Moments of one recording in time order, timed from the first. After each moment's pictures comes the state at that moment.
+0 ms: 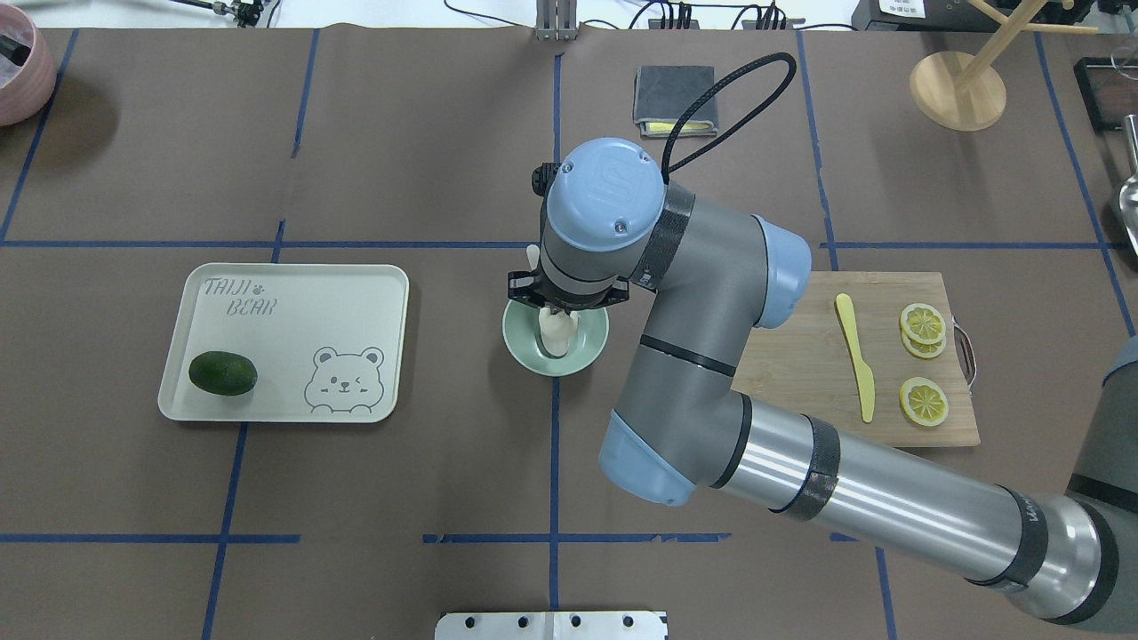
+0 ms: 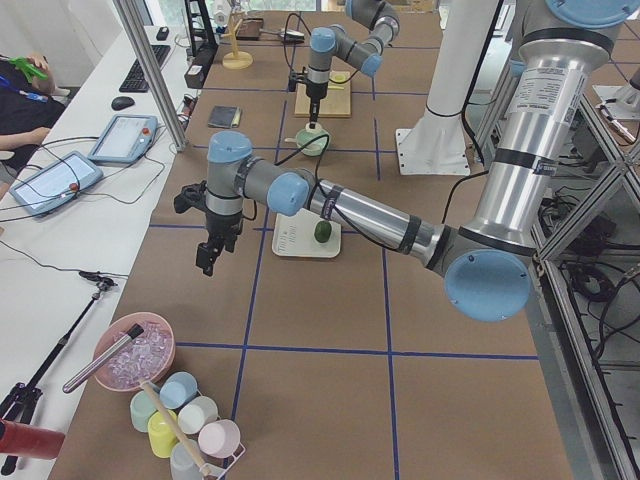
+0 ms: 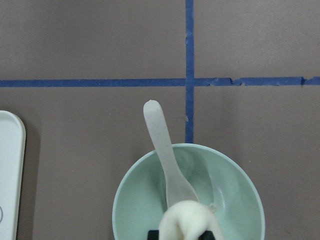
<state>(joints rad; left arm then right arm) -1.38 -1.80 -1.69 -1.61 -2.03 -0.03 0.52 -0.76 1.61 -1.53 1.84 1.23</state>
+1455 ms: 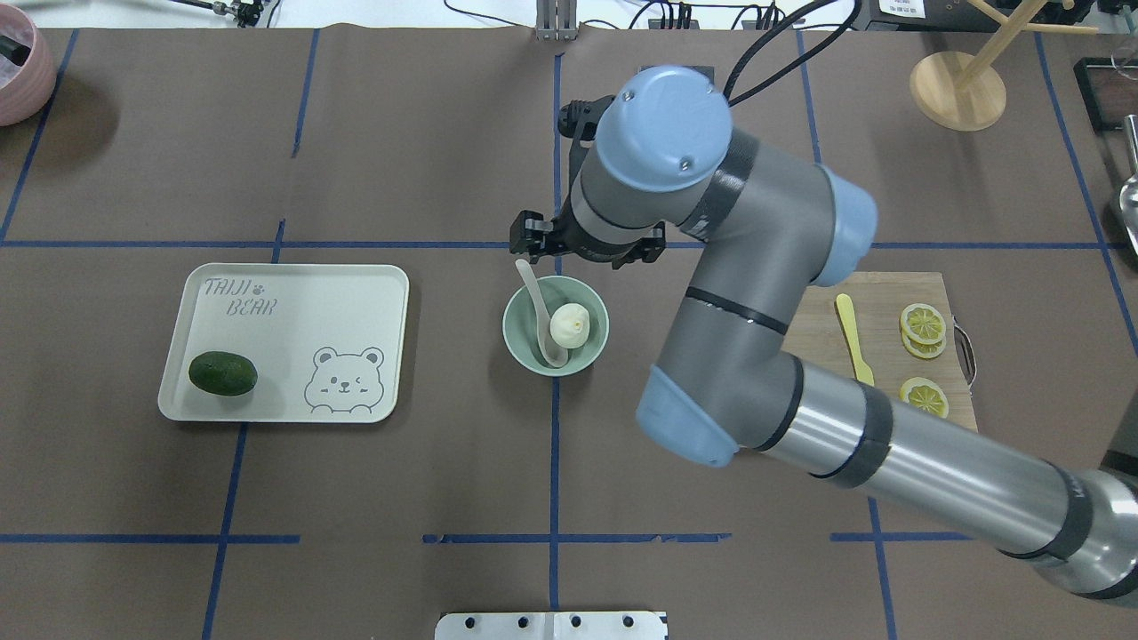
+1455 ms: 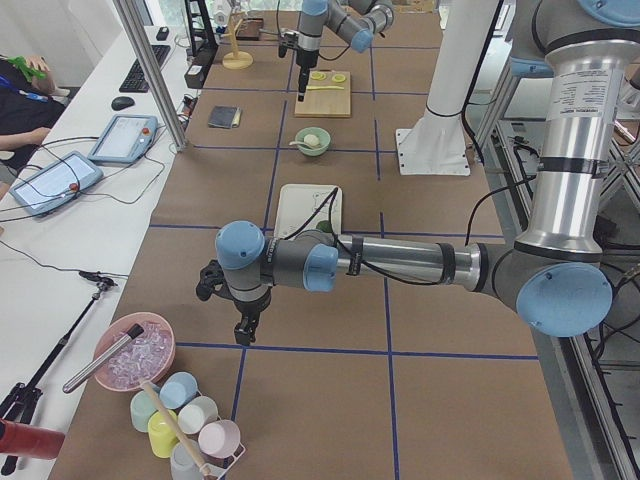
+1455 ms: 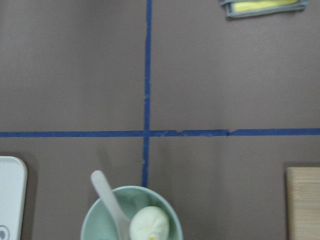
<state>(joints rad) -1.55 -1.63 -1.58 -1.62 -2.35 0.13 0.71 -0.89 1.82 -1.60 1.96 1.15</state>
